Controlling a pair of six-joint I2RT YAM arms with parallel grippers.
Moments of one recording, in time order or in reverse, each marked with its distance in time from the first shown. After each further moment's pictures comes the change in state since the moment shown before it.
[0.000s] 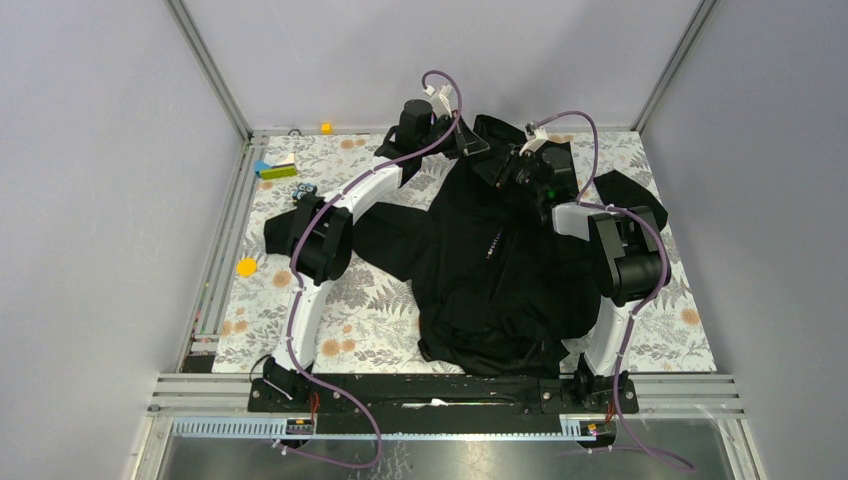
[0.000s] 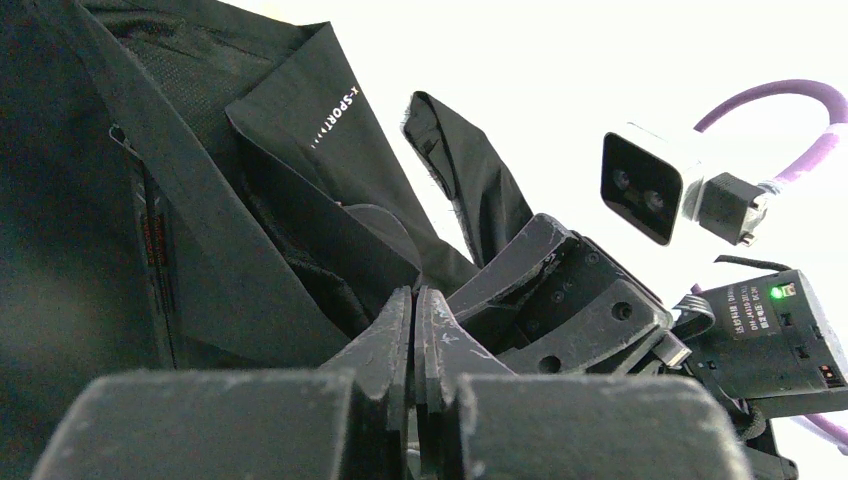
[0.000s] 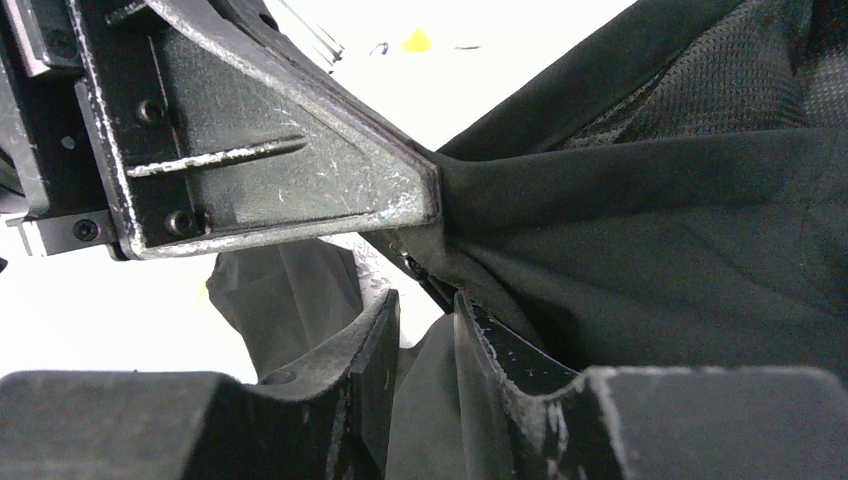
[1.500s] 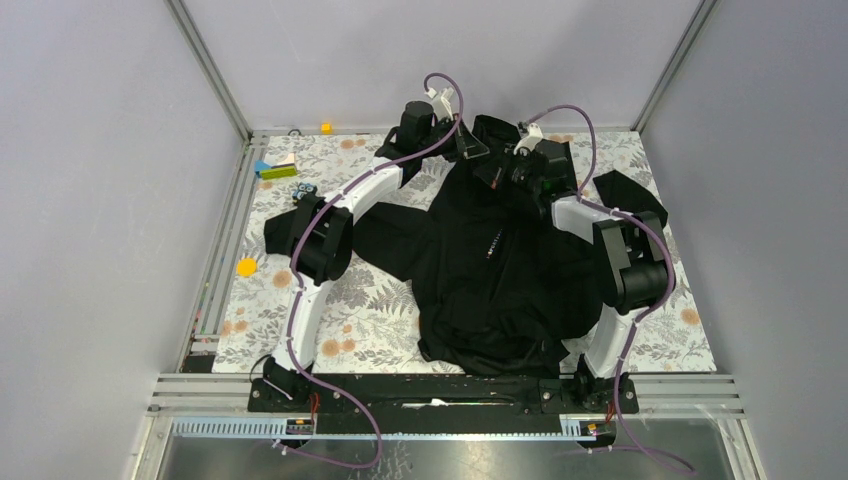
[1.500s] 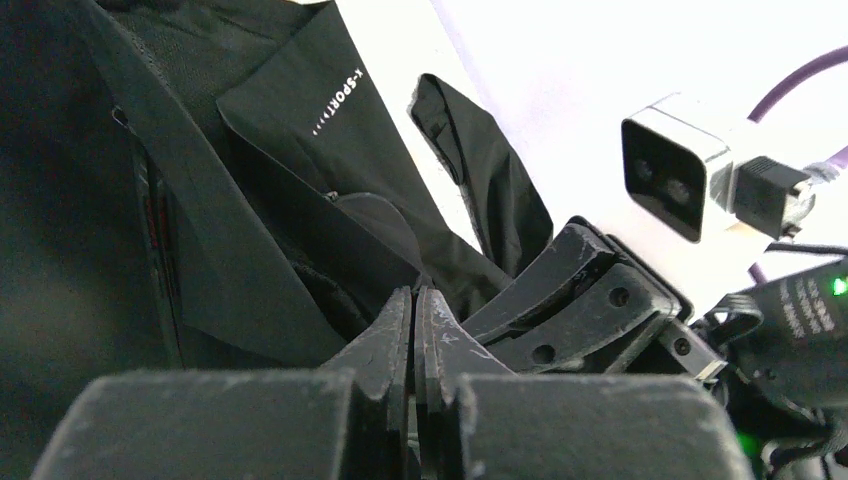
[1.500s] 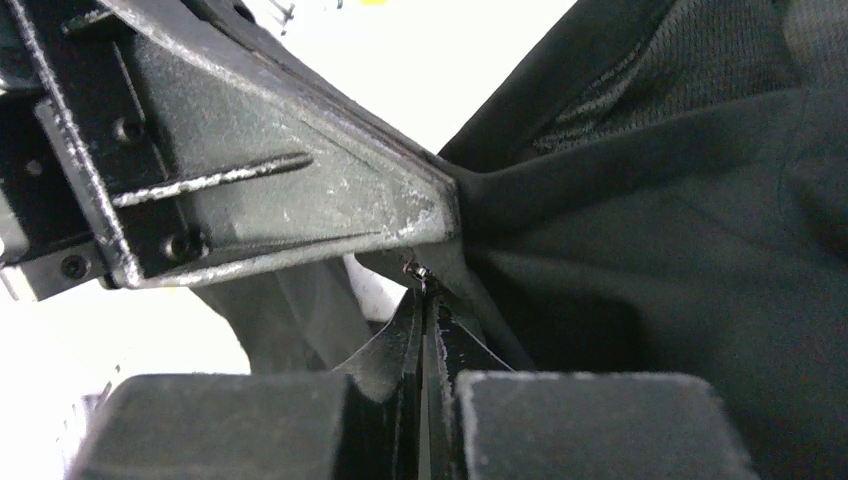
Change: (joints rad) left arm 0.003 -0.001 -0.003 -0.026 0.003 0.021; right arm 0.035 -0.041 0.048 -0.220 0.105 -0.051
